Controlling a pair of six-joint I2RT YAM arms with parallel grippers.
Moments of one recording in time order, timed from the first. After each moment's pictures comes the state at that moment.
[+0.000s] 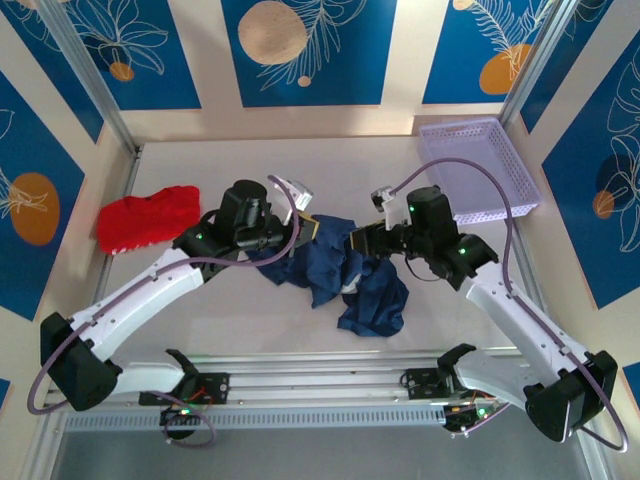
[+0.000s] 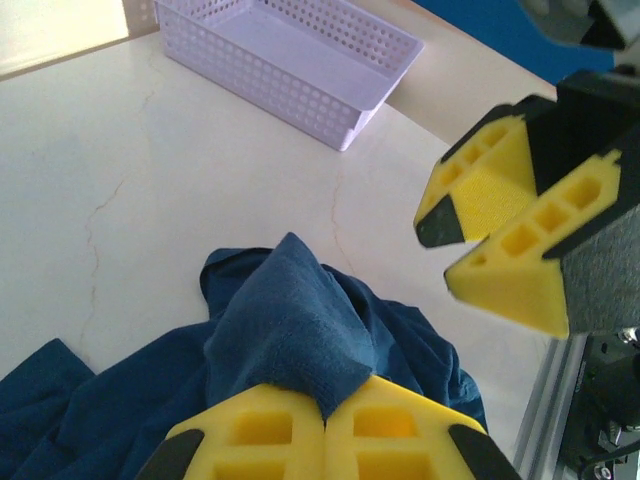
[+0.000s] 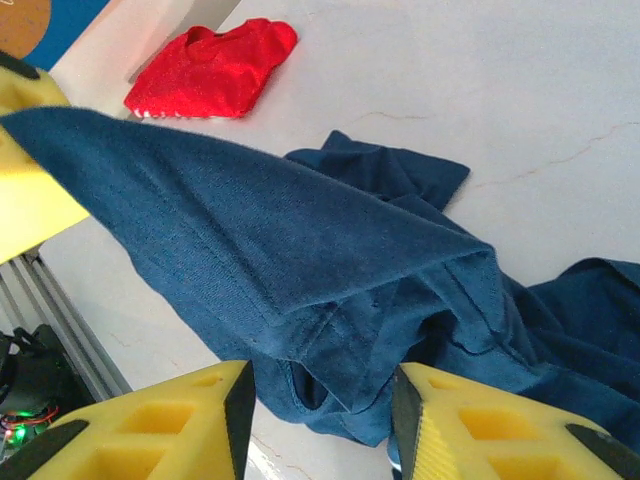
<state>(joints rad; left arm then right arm) -0.72 1.25 1.15 -0.36 0.30 -0.13 0.51 1.05 0.99 -0.54 -0.38 0.23</state>
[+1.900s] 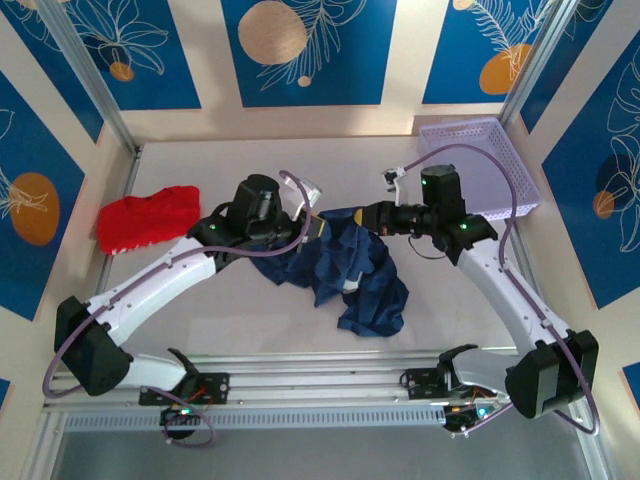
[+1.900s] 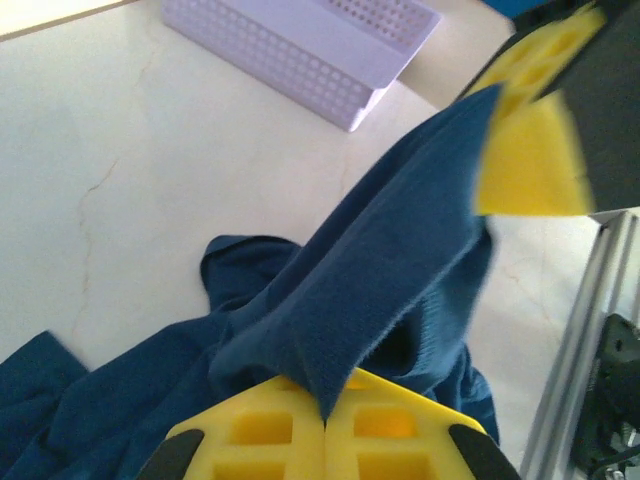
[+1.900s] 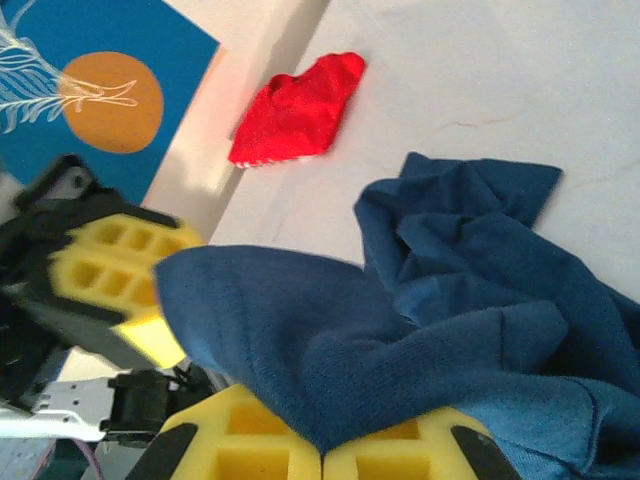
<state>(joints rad) -0.72 1.35 1.20 -0.37 0.32 -0.13 0.31 1.19 1.07 -0.49 -0.71 0.43</state>
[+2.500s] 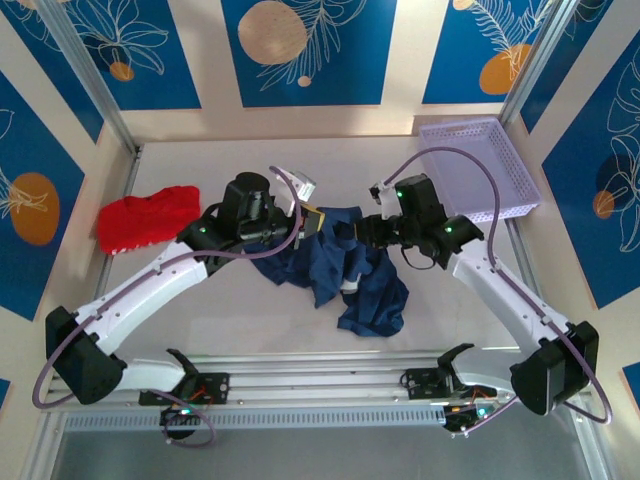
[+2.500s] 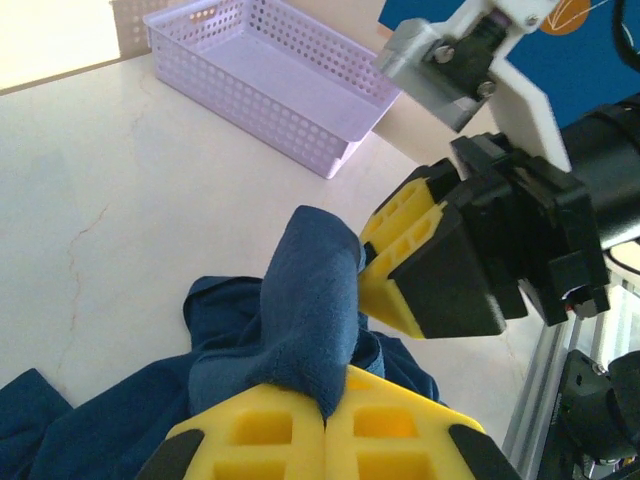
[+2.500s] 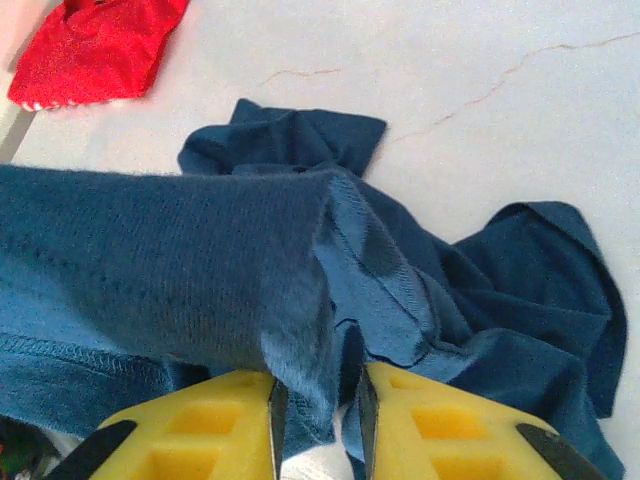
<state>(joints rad) -0.72 1.30 1.20 -0.33 0.32 -0.18 0.47 1.19 1.09 -0.66 -0.26 0.26</state>
